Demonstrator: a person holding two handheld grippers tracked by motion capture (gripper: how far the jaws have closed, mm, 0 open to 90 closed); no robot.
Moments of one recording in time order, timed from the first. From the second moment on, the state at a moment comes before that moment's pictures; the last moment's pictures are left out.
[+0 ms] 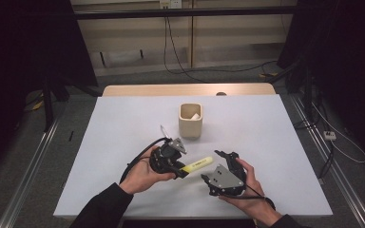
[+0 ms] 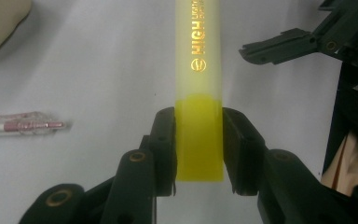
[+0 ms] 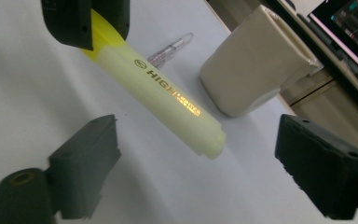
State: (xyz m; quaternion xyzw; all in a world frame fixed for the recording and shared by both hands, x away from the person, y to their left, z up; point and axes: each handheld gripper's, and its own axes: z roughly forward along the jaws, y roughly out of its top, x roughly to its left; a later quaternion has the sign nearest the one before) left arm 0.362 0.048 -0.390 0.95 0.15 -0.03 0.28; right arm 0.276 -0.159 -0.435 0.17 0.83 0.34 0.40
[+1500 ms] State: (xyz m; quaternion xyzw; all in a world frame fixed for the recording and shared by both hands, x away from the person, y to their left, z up) left arm 0.375 0.033 -0.398 0.94 0.17 -0.02 0.31; right arm 0.272 -0.149 -0.461 -0.01 0.84 0.21 0.50
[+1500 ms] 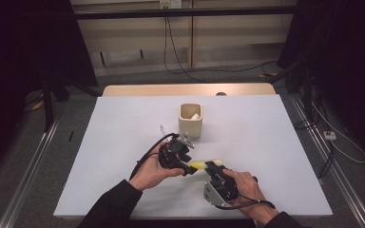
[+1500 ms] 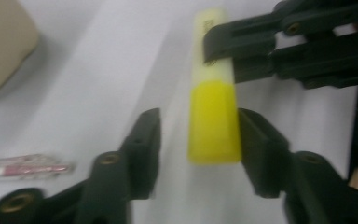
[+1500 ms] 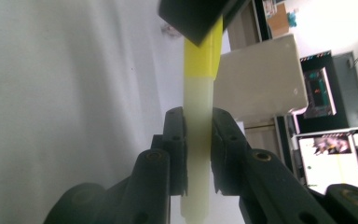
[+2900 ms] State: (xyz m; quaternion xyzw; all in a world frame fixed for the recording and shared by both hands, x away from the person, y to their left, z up) left arm 0.356 0.142 -0.414 0.85 0.28 0.09 0.44; right arm 0.313 -0.180 -0.422 0.27 0.79 0.43 0.35
